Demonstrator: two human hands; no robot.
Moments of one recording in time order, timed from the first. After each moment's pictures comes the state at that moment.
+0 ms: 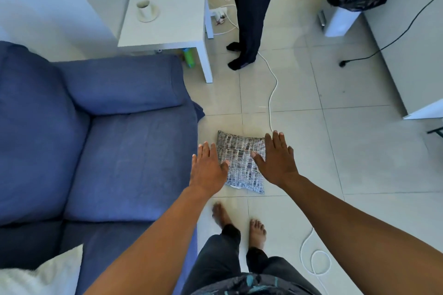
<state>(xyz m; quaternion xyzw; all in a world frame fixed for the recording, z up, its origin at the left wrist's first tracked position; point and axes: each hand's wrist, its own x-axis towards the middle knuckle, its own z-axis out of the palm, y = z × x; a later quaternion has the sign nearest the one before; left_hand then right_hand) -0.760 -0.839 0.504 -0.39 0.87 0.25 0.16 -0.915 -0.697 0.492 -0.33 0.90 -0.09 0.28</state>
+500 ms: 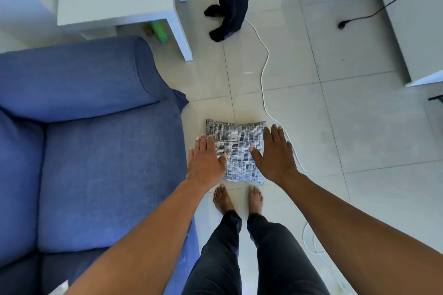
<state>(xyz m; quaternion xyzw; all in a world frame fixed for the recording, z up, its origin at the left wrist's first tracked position) -0.844 -0.930 0.400 -0.34 0.87 0.27 0.24 -0.972 -0.771 0.400 -0.25 0.91 -0.08 0.32</state>
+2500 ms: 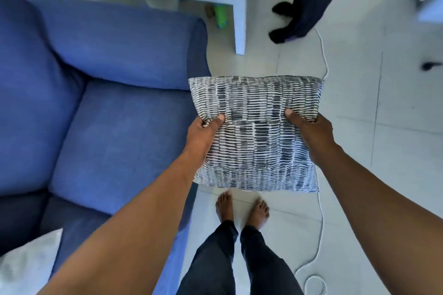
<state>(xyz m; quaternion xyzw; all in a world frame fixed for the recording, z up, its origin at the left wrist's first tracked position) -0.875 -1.028 0.386 -0.63 0.40 0.65 -0.12 -1.091 -0.880 0.388 0.01 0.75 -0.51 0.41</state>
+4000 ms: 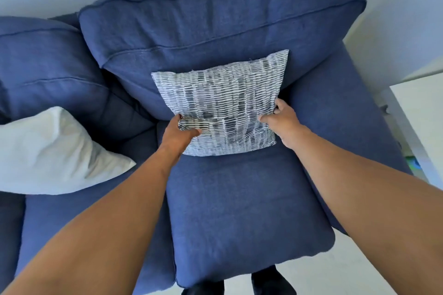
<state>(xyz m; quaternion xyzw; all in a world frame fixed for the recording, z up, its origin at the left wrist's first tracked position) -0.401 -1.255 0.393 -0.79 0.12 0.47 -0.37 -0.637 -1.415 0.422 -0.51 0.60 -0.10 0.60</state>
